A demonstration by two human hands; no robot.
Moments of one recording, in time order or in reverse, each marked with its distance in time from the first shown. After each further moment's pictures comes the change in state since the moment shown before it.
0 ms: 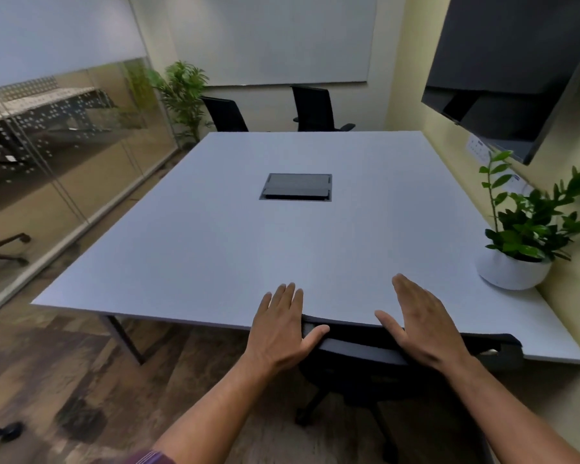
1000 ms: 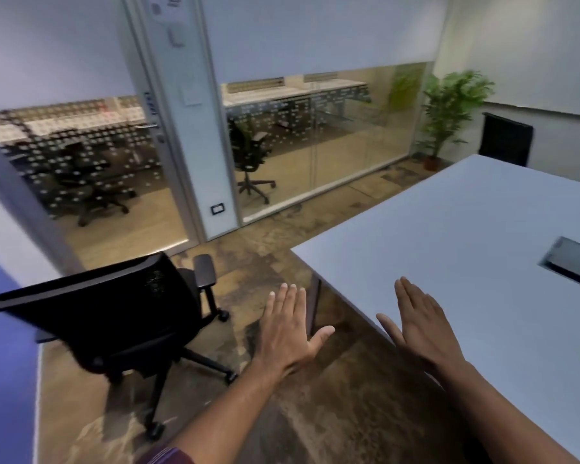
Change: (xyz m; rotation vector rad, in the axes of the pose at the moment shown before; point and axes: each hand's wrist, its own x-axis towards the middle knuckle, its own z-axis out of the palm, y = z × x) left_hand -0.253 -0.445 -0.067 0.101 0.232 -0.757; right_hand 0.163 -0.547 0.189 0.073 -0.225 -0.677
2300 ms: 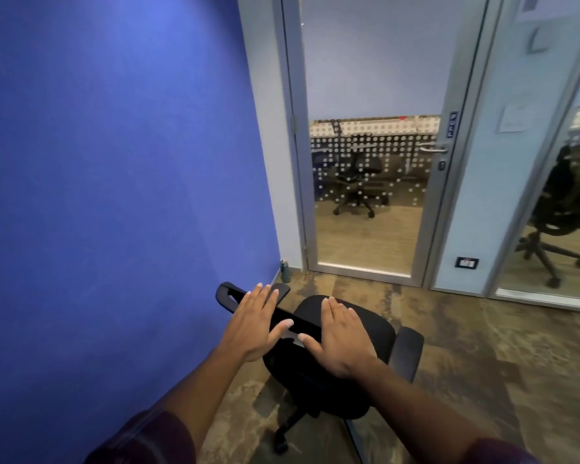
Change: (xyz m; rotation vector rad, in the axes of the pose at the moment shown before) left_hand -0.020 -0.445 -0.095 0.174 0.016 -0.875; right_hand 0.309 -0.528 0.154 0.047 -0.342 -1.110
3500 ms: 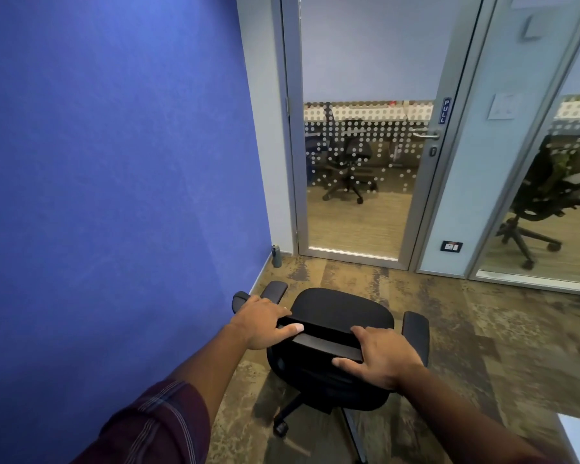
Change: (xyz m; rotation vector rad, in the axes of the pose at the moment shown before) left_hand -0.012 -0.009 0.013 -0.009 -0.244 0.144; right_hand -0.060 0.045 0.022 -0.153 -0.067 -0.043
